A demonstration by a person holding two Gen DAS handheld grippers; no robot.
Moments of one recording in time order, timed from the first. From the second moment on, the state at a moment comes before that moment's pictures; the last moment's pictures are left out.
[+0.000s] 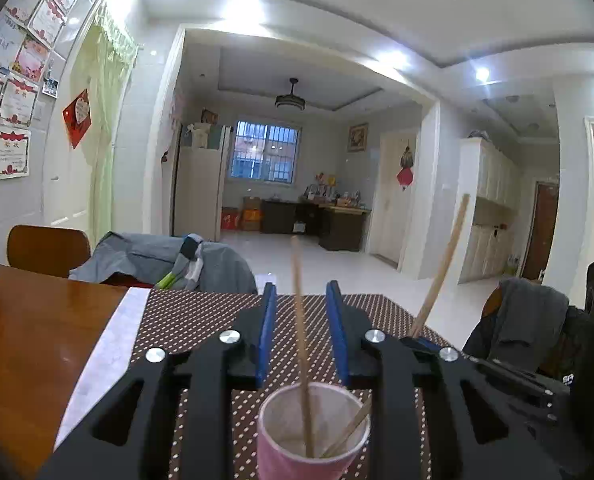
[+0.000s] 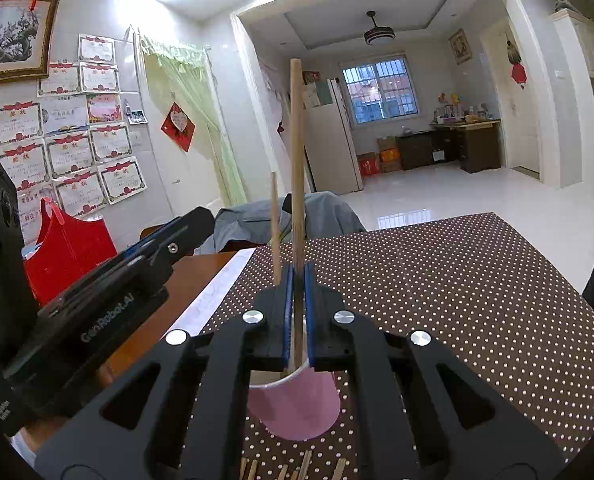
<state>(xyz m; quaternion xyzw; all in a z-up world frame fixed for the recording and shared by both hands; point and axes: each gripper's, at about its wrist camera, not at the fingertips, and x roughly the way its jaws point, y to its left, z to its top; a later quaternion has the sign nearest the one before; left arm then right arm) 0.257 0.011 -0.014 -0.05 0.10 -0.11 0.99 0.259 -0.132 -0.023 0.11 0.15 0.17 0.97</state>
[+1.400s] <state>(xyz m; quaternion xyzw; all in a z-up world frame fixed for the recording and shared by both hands) 0.140 0.021 -0.048 -0.02 0.26 -0.14 0.96 0.150 -0.151 -0.043 0.06 0.24 0.12 0.96</state>
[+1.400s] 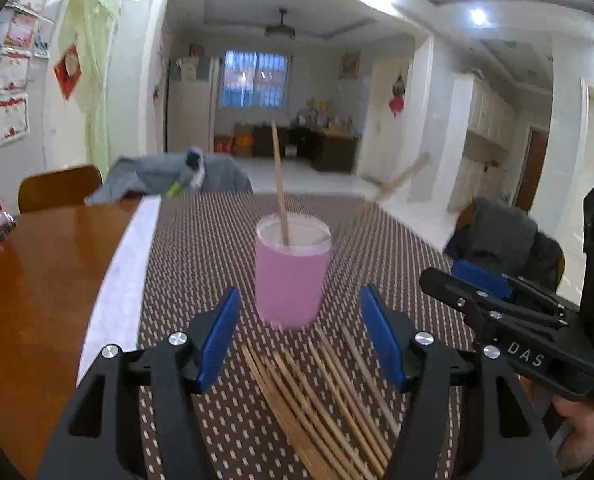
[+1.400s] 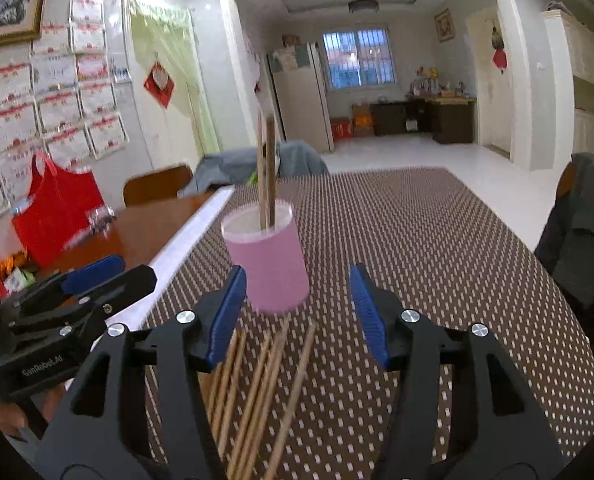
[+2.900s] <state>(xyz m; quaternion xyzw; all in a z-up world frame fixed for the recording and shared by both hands) 0.184 0.017 -0.145 0.06 0.48 -0.04 0.87 0.171 -0.143 -0.115 0.03 0.39 0.13 0.91</state>
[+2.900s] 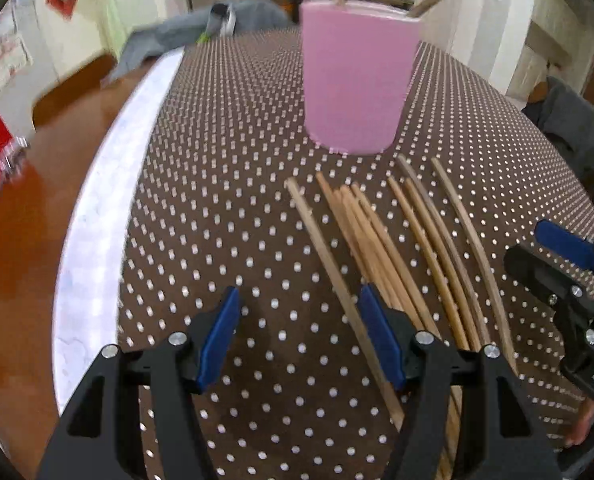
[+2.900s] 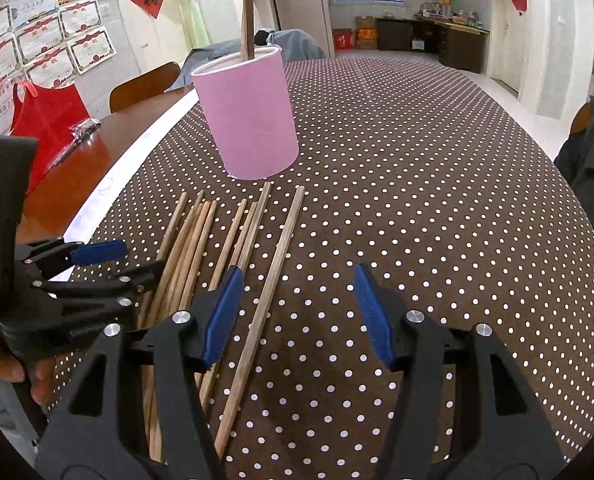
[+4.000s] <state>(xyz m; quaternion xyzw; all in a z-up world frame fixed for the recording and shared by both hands) 0.187 0.037 -0.112 -0.02 0.40 -0.09 0.91 0.216 -0.161 -0.127 0.01 0.48 0.19 0.86</state>
